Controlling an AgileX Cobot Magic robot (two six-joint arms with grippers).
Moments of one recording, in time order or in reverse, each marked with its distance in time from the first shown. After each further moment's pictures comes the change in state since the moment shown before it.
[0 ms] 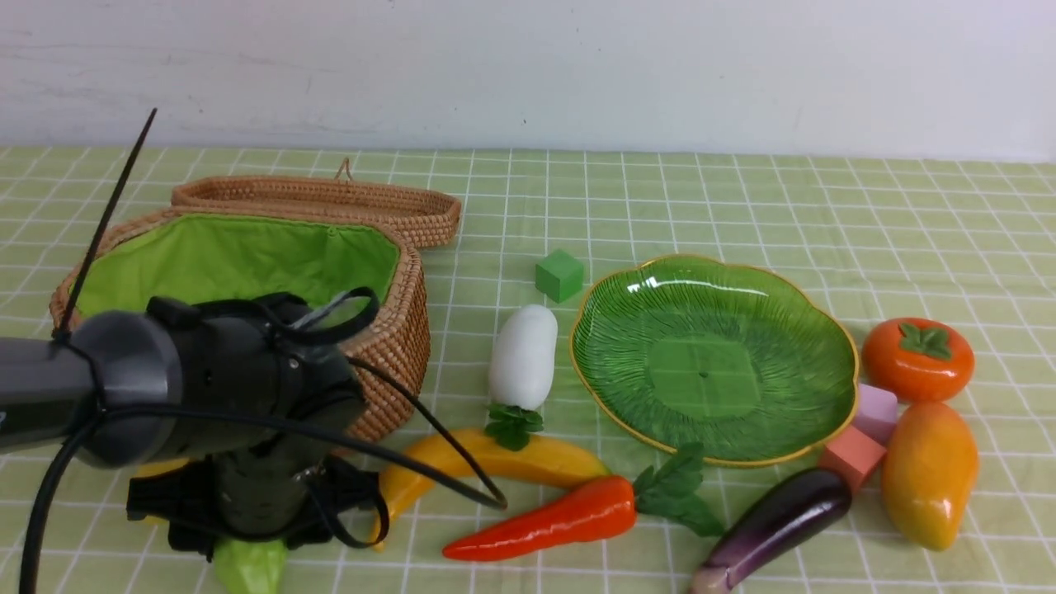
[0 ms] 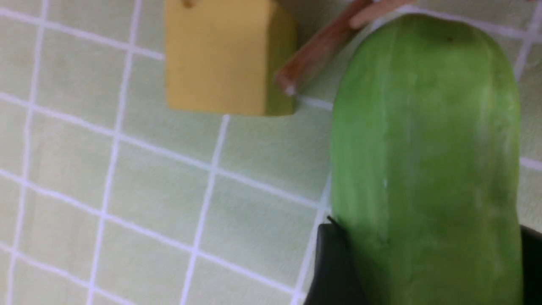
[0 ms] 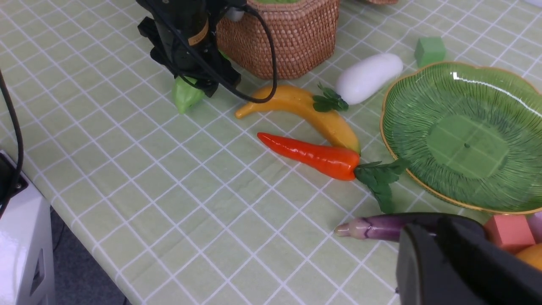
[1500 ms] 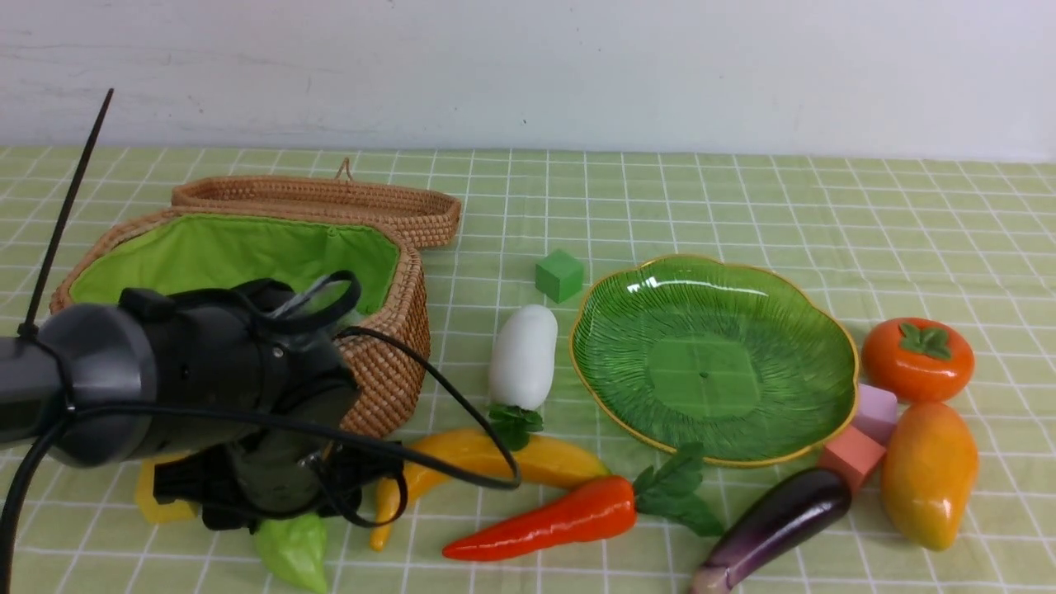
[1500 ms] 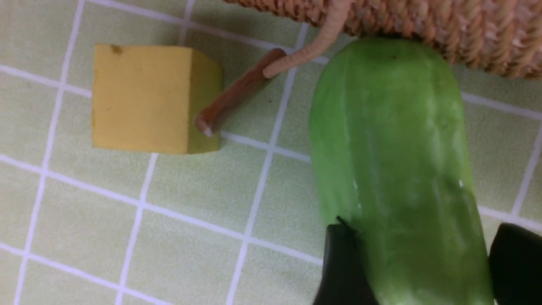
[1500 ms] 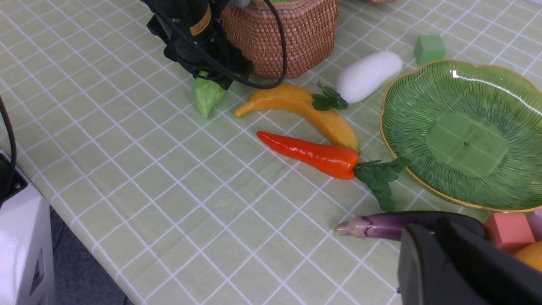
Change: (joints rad) right arm 0.000 0.001 0.000 -0.003 0.001 0.003; left arm 0.000 -0.013 0.000 -0.013 -0.126 -0.017
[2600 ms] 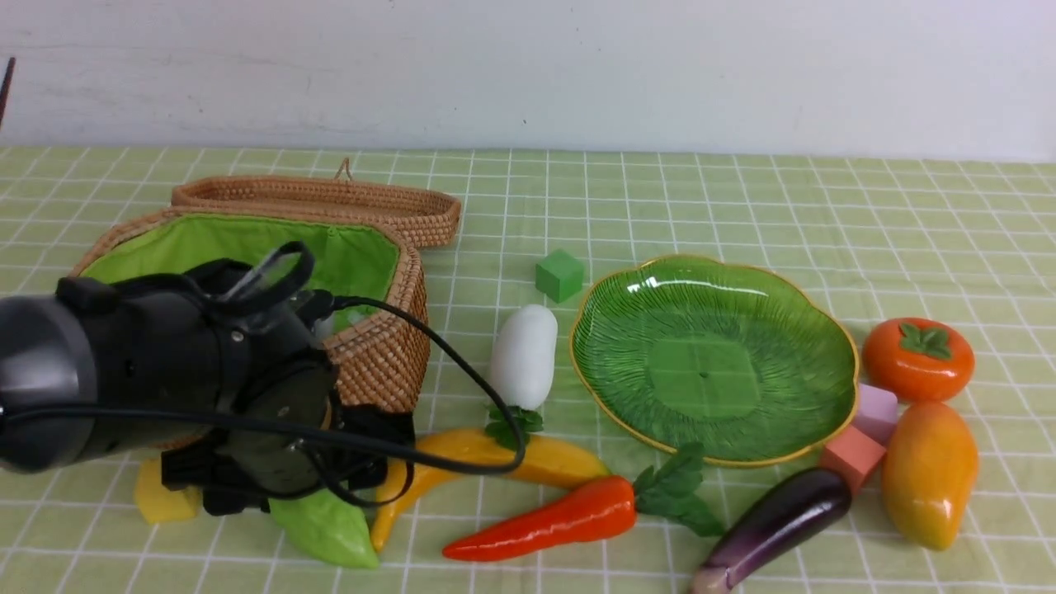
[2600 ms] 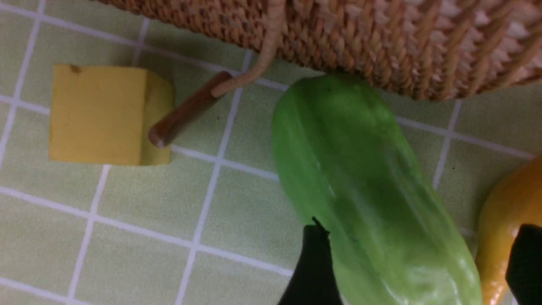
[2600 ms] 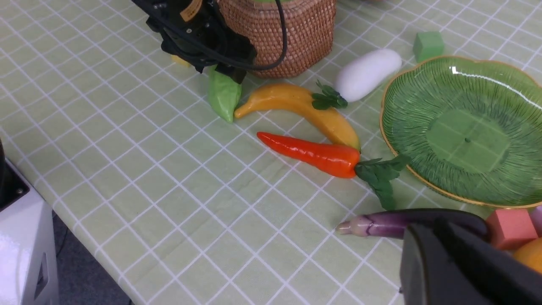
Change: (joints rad) right arm -0.002 0.000 0.001 -0.001 0.000 0.020; left arm 0.000 -0.070 0.009 -0.040 -0.088 0.007
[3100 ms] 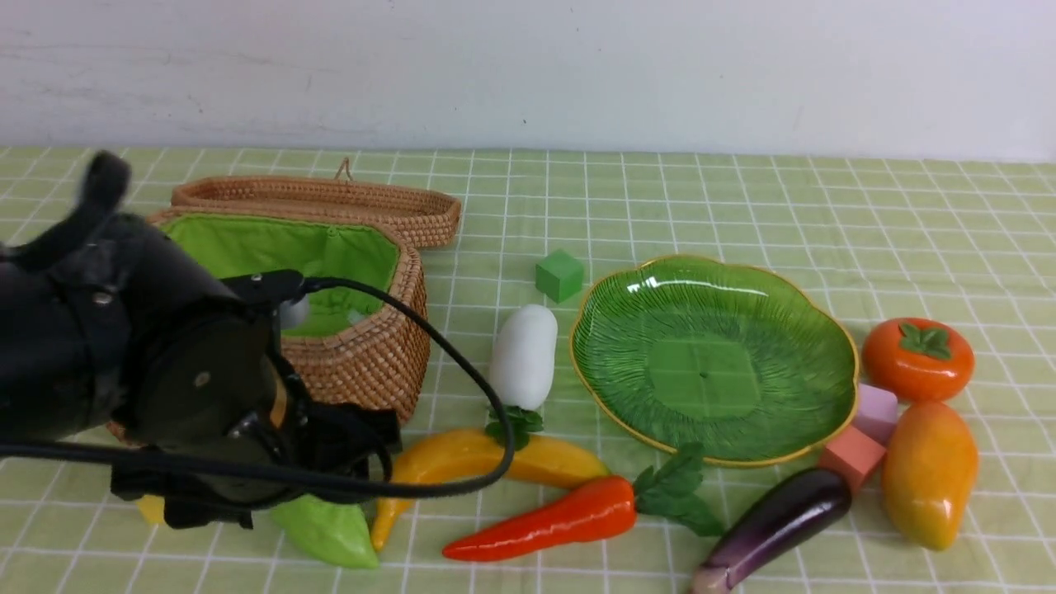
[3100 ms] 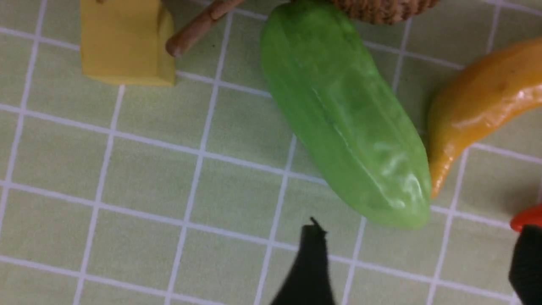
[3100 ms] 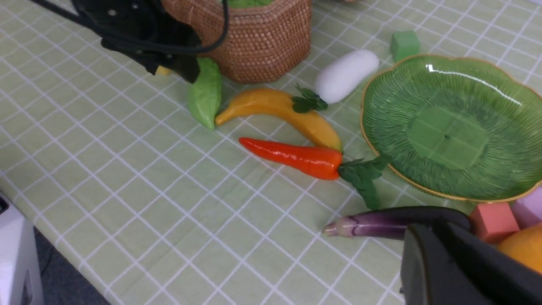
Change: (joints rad) right arm -0.035 0.000 0.000 -0.003 -0.005 0.006; left arm -0.009 -0.167 0.003 -0.180 0.134 0.162
